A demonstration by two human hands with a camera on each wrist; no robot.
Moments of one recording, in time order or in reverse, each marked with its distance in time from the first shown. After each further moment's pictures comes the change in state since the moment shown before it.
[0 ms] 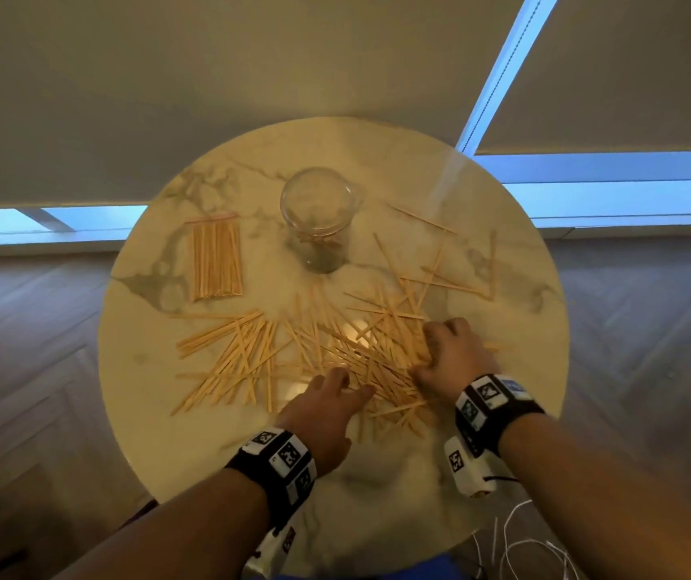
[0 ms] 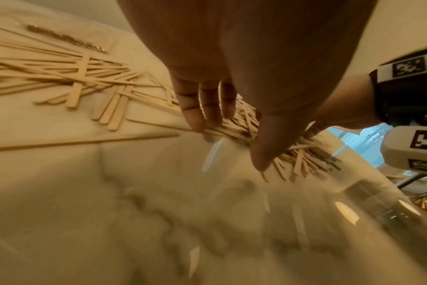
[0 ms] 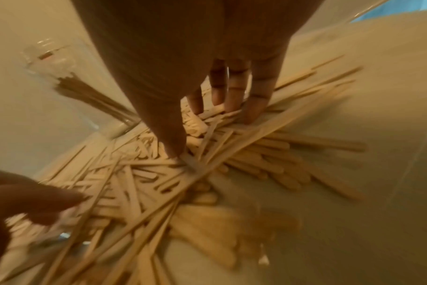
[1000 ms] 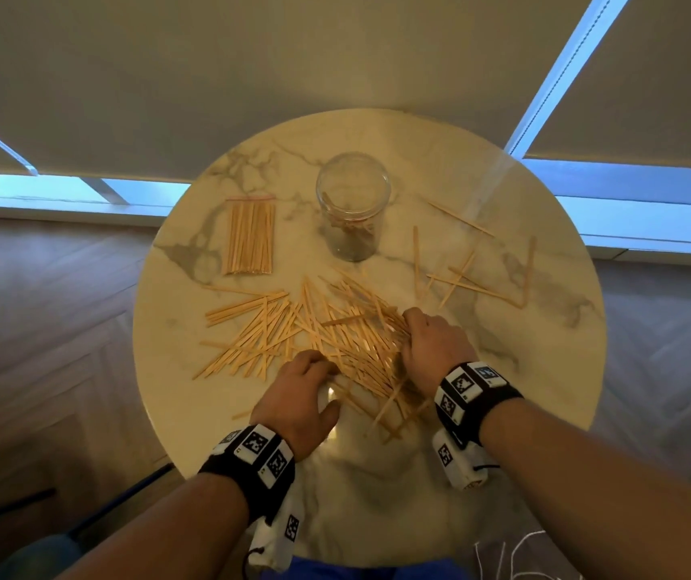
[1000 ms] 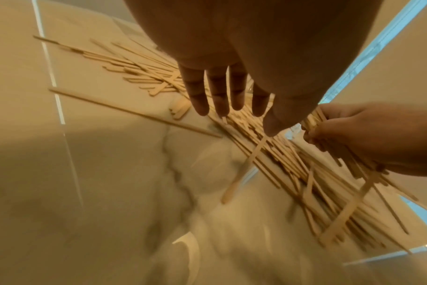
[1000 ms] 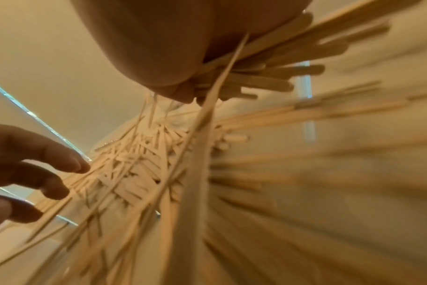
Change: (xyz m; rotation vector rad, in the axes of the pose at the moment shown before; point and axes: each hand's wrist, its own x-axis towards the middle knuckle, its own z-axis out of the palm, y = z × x) left_hand -0.023 -0.025 0.022 -0.336 0.344 -0.252; right_hand 0.008 -0.052 0.006 -0.139 -0.010 -0.306
